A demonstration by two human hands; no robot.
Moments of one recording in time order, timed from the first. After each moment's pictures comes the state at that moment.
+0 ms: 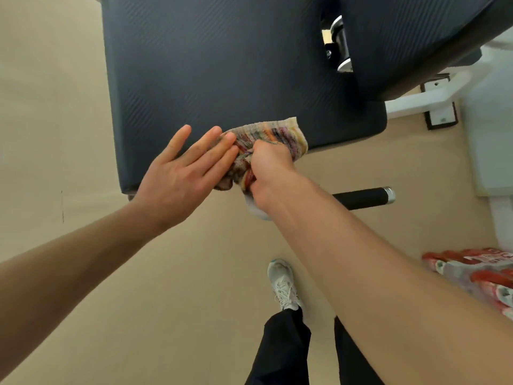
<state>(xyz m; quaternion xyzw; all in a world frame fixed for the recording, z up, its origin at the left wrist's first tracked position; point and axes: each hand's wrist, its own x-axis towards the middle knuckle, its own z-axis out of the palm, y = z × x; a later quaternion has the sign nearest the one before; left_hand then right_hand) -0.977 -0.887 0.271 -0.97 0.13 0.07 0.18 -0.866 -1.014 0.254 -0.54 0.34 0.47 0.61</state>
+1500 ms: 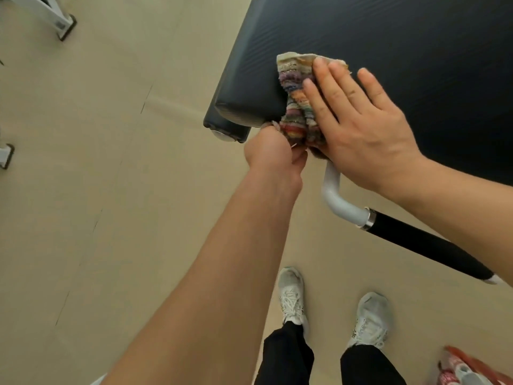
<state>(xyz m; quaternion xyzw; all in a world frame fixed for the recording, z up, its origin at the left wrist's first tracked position) -0.944 -0.964 0.266 0.15 0.66 0.31 0.67 -0.827 -1.023 0.204 -0.67 -0.73 -0.09 0.09</state>
